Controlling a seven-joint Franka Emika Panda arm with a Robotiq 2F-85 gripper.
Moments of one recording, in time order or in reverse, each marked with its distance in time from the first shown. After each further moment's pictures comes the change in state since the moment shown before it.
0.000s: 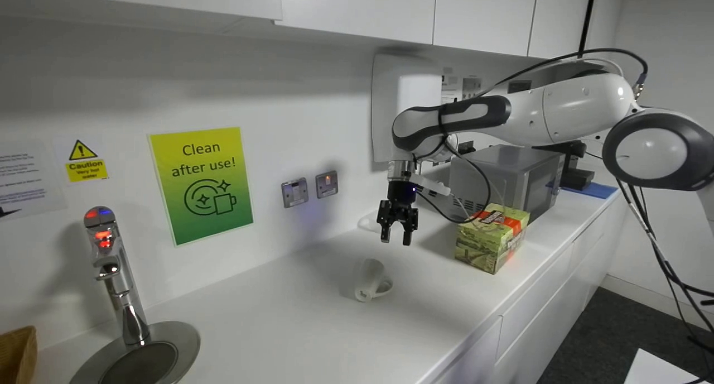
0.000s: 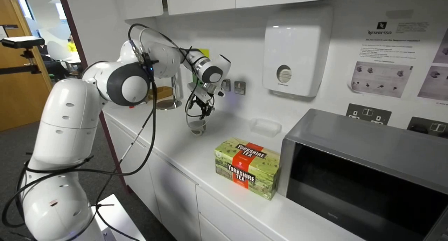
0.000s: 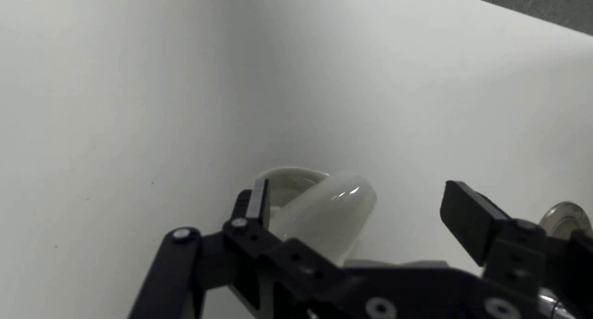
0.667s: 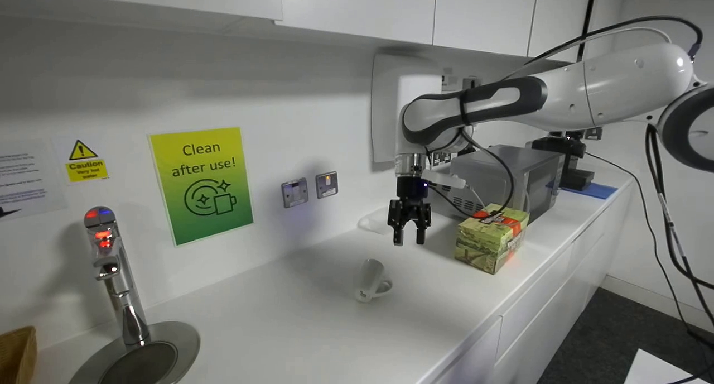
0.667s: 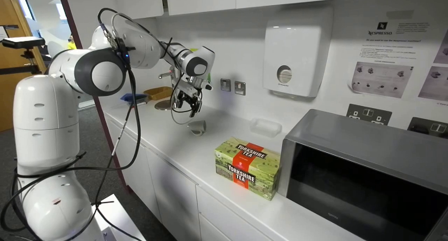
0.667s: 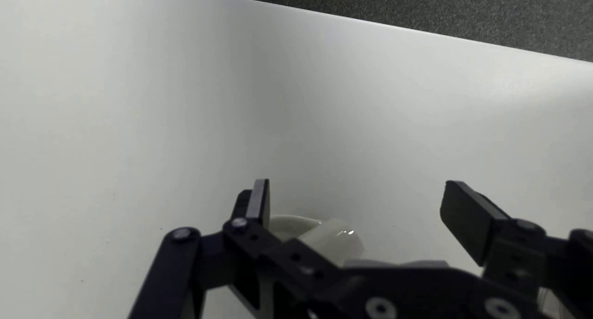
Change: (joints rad) arm 0.054 -0.207 0.005 -0.213 -0.086 0.049 0.069
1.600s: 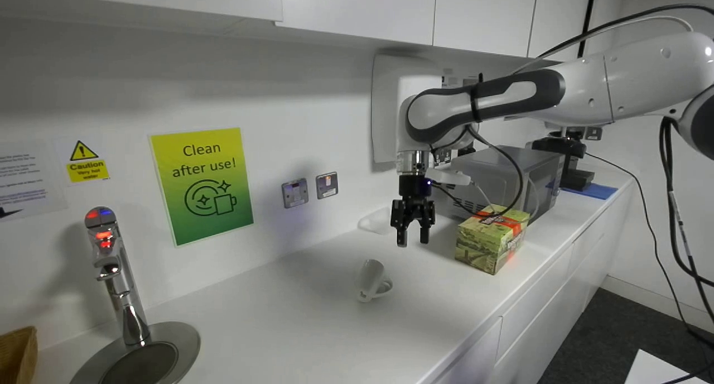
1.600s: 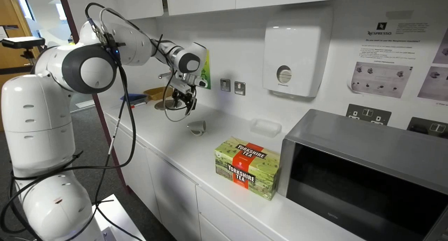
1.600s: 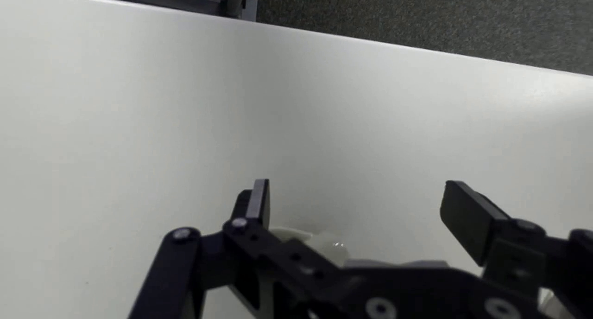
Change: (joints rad) arm 0.026 -0.073 0.011 -0.056 -0.039 0.011 0.034
